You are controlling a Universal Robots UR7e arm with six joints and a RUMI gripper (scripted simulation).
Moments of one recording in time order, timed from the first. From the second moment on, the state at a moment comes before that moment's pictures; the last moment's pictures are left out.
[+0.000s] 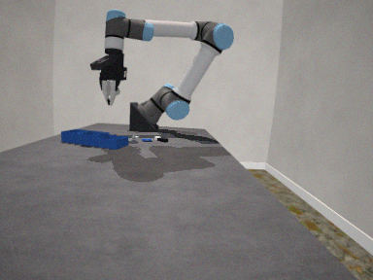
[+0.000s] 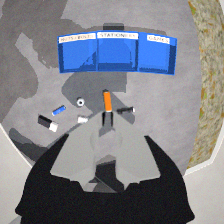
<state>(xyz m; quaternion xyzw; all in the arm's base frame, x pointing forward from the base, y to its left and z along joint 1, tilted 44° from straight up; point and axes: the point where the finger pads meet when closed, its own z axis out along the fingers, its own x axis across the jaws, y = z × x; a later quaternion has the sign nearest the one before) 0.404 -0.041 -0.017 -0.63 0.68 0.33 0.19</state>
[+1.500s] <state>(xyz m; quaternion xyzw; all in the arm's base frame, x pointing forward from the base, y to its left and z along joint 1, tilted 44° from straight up) 0.438 -0.036 -0.174 -0.63 0.68 0.33 0.19</state>
